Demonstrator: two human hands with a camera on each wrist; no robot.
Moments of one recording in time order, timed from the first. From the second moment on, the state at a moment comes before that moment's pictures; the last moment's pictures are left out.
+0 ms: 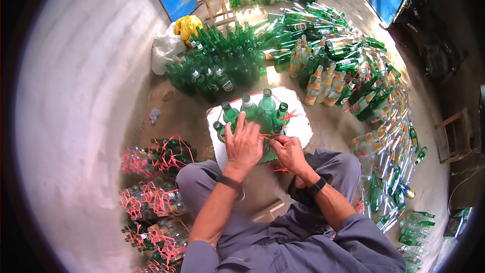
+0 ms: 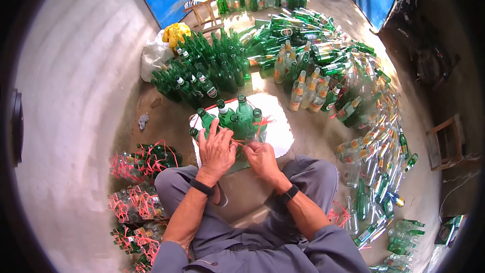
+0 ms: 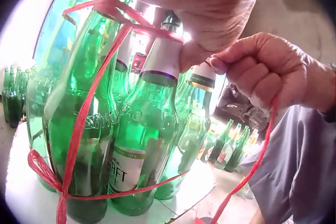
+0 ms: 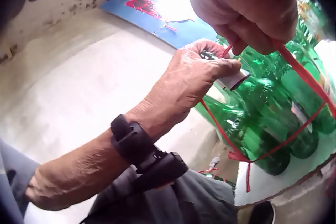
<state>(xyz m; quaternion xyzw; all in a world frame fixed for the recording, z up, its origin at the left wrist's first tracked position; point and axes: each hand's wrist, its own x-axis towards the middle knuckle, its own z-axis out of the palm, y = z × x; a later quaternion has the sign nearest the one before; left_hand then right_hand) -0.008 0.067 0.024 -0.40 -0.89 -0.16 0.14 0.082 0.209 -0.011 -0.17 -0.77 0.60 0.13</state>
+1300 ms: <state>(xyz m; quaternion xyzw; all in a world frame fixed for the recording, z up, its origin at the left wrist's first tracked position) 0.001 0.093 0.063 -0.46 -0.86 -0.22 0.06 0.052 0.280 -0.037 -0.19 -0.88 0.43 0.12</state>
